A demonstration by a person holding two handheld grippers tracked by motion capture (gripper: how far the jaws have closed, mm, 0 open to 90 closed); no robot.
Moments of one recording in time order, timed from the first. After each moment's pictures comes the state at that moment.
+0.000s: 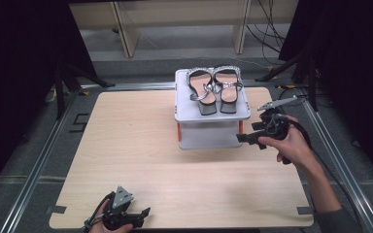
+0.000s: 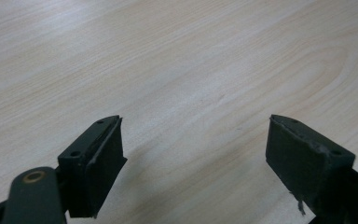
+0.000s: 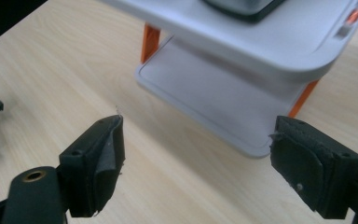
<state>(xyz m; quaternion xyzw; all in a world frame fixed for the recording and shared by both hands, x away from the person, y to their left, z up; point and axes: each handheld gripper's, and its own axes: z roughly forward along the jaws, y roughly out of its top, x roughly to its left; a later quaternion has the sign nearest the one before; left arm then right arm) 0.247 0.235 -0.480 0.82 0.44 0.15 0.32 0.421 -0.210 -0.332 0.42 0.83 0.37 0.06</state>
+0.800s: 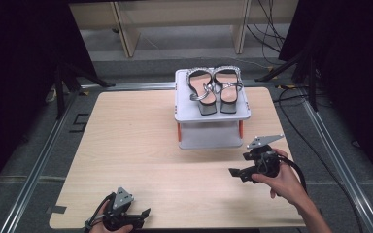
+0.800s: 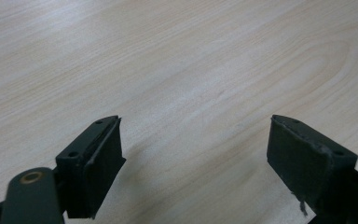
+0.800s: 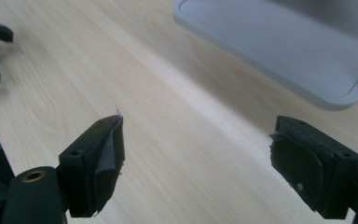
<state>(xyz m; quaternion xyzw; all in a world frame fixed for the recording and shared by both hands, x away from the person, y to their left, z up) 0.247 0.234 -0.483 0.82 0.45 0.16 0.32 0.361 -0.192 -0.397 0.37 0.85 0.36 0.06</state>
